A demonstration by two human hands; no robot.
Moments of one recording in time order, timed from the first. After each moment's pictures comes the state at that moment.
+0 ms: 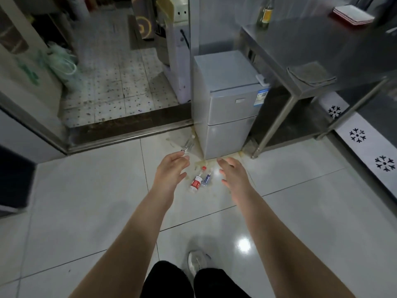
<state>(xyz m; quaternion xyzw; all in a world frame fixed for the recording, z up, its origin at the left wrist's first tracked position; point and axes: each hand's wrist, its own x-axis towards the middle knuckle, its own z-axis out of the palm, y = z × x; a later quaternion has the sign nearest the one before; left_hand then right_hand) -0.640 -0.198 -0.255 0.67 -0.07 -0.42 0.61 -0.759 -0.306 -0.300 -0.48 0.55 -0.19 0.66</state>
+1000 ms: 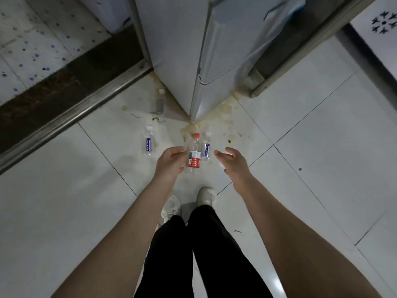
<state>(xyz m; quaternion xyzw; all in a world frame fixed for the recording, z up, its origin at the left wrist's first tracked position) -0.413 -0.417 -0.564 0.69 -0.08 -0.62 0.37 -0.572 -0.460 -0.587 -0.31 0.74 -0.12 0.59</state>
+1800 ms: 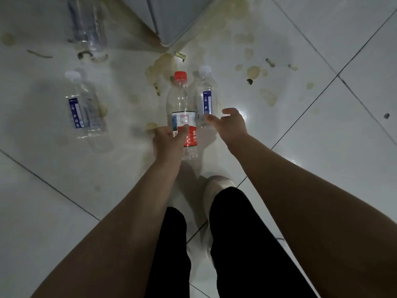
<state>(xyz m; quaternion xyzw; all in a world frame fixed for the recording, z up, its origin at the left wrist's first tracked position) -0.479 -0.446 -1.001 0.81 -0.17 -0.51 0.23 -0.606 -0.493 -1.009 -0.32 0.78 -0.07 0.53</state>
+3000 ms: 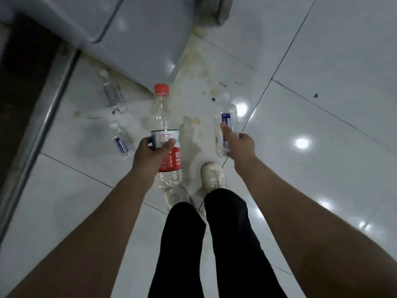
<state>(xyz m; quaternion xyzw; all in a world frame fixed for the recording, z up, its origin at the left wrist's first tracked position) -0.472 -0.469 -0.718 0.77 -0.23 -0.58 0.13 -0.670 -0.458 -0.742 -0.07 0.81 -0.21 0.55</state>
